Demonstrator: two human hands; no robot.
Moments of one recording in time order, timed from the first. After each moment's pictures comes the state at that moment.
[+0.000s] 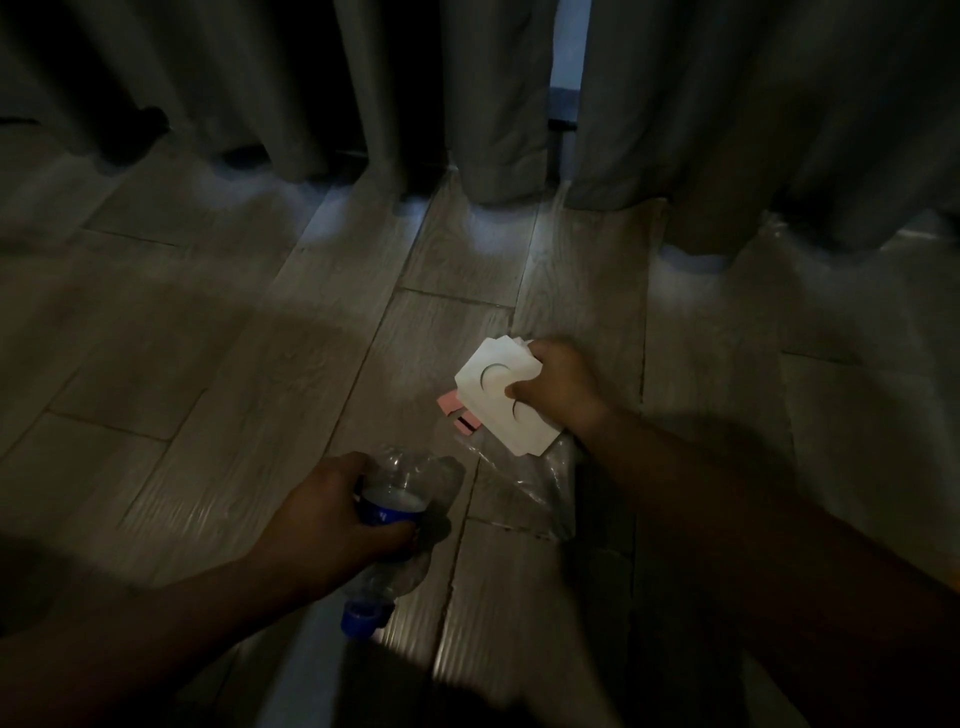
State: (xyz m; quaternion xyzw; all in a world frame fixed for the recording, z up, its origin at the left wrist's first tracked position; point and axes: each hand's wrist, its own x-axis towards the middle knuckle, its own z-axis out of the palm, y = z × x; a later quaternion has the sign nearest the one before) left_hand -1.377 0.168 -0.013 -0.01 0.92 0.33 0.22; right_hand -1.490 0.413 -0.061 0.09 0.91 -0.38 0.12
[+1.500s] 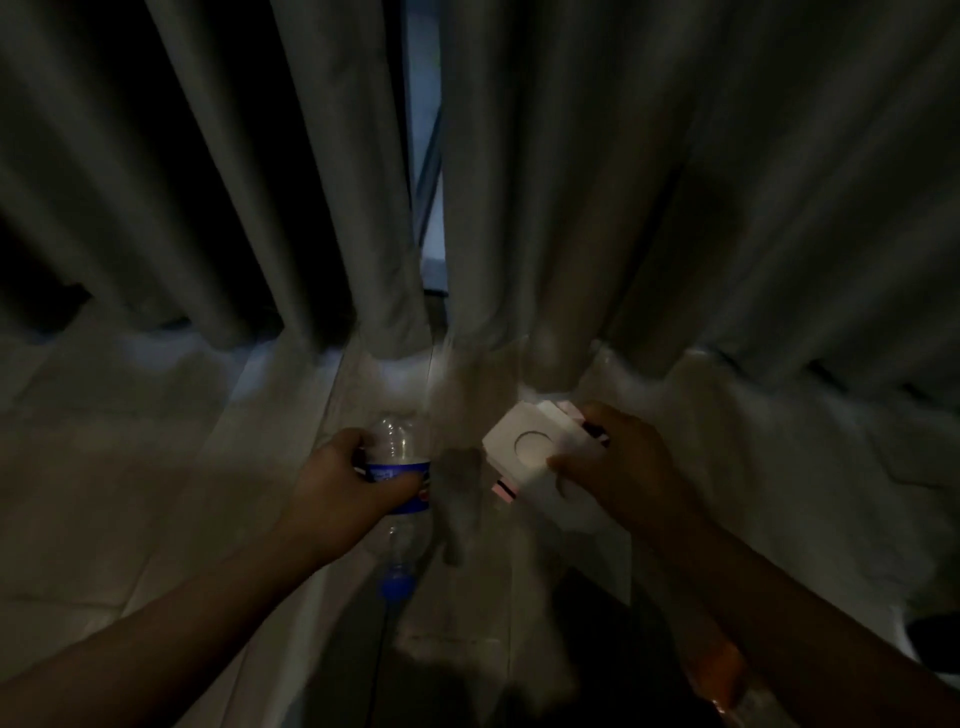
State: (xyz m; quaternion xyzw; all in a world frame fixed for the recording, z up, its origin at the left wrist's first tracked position) left_hand -1.470 0.287 0.201 -0.01 0.88 0.44 0.16; right_hand -1.426 0.533 0.228 0.17 0.91 -0.38 0.07
